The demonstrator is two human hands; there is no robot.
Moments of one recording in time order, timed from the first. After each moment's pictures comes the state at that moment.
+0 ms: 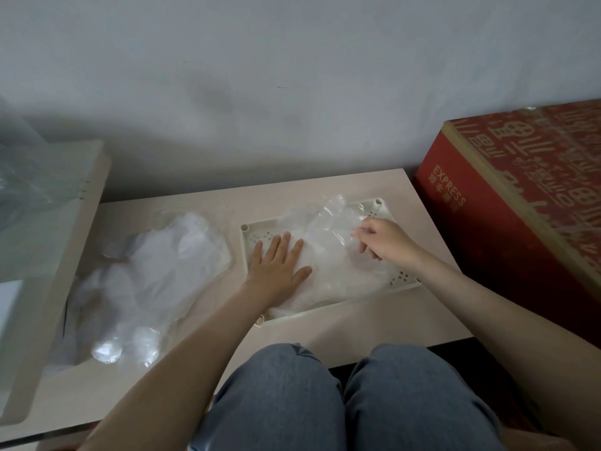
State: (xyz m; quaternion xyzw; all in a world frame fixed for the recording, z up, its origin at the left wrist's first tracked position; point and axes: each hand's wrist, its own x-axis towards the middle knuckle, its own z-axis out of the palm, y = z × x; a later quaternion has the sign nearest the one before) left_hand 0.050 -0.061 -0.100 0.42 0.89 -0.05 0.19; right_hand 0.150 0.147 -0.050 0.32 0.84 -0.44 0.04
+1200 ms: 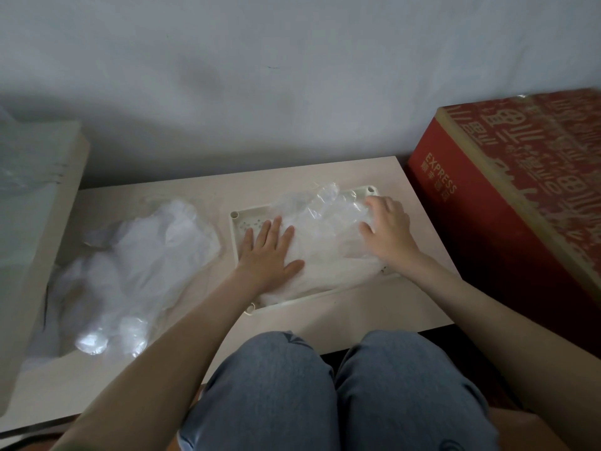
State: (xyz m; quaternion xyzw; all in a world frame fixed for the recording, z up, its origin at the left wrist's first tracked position) left_hand 0.047 -0.058 -0.101 0.43 0.89 -0.04 0.18; right_hand 0.166 0.142 -0.061 0.29 0.94 -0.17 -0.10
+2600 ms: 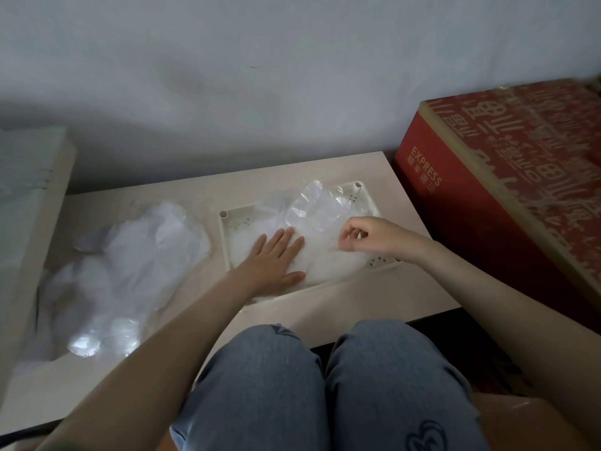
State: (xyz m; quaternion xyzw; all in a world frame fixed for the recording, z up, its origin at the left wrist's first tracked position) left_hand 0.059 -0.057 -0.105 0.54 0.81 -0.05 0.21; right_hand 0.189 0.147 -0.026 0.22 0.88 -0.40 0.15
